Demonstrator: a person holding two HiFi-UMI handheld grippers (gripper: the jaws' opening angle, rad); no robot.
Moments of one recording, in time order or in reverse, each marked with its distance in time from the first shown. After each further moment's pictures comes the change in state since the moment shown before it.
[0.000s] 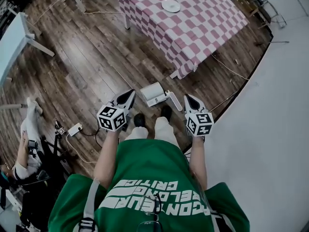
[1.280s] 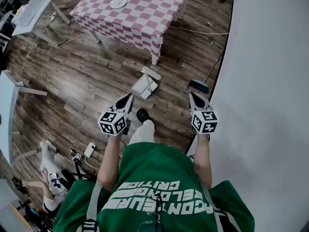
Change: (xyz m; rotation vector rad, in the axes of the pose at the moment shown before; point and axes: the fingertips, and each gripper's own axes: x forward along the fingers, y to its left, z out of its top) left arm -0.040 -0.151 -0.095 0.212 0.168 -0.215; right arm -0.220 -0.016 -0.141 0.272 -0.137 -0.321
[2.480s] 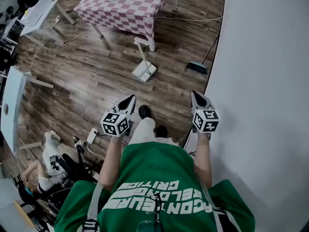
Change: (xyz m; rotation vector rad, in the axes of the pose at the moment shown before) left arm -0.152 -0.189 -0.132 0.099 0.035 -0.004; right arm -0.237 0.020 -0.139 0.083 -0.078 -0.034
